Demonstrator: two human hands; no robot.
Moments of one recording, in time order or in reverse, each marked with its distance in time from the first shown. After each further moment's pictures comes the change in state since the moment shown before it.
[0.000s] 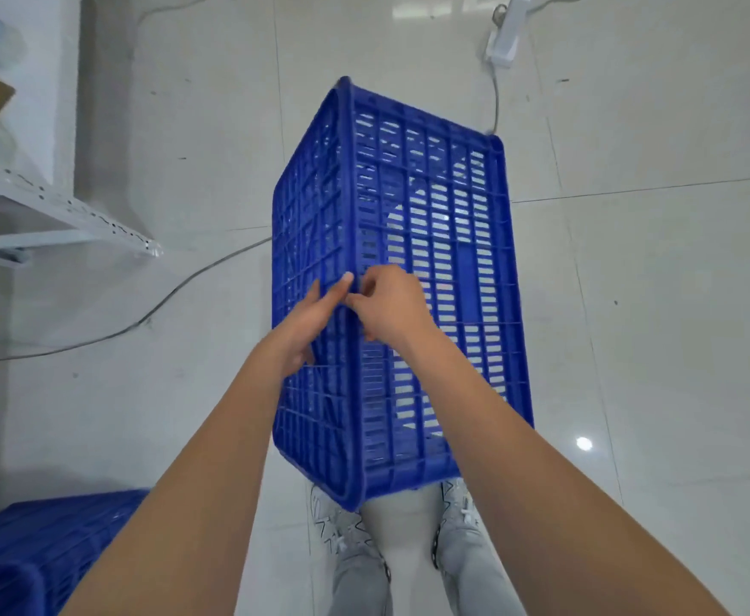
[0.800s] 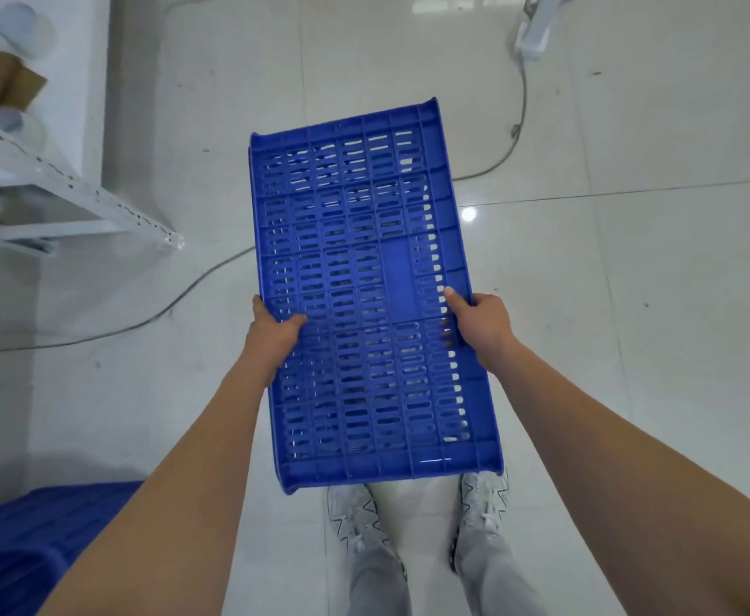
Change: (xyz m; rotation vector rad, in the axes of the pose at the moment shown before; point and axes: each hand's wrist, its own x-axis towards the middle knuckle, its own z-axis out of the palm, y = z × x) left_hand 0.025 -0.061 -0.074 0.068 0.390 0.055; right_hand 0.021 0.095 -0.007 0.547 0.108 0.354
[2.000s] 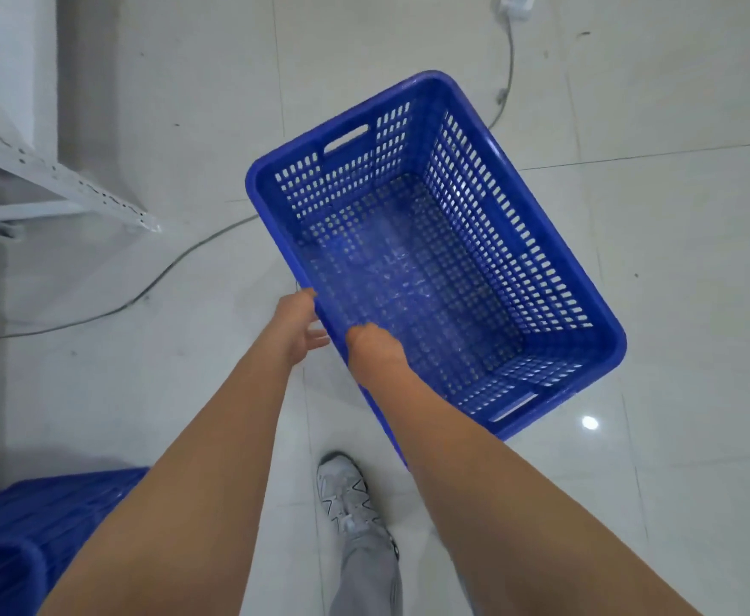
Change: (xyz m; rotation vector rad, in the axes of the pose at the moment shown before) left_hand -0.019 0.020 0.071 -0.318 -0.128 -0.214; right_hand -0.025 0.059 0.104 -1.237 -0.259 -0.395
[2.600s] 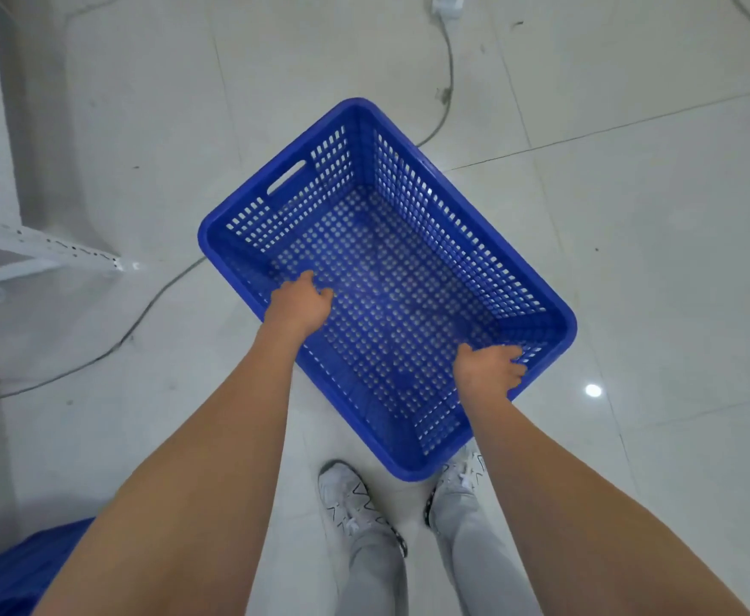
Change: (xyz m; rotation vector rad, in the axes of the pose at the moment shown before) left_hand 0.010 0.038 0.050 1.098 0.067 0.379; right_hand -0.060 0.152 -0.007 0.958 0.393 1.081
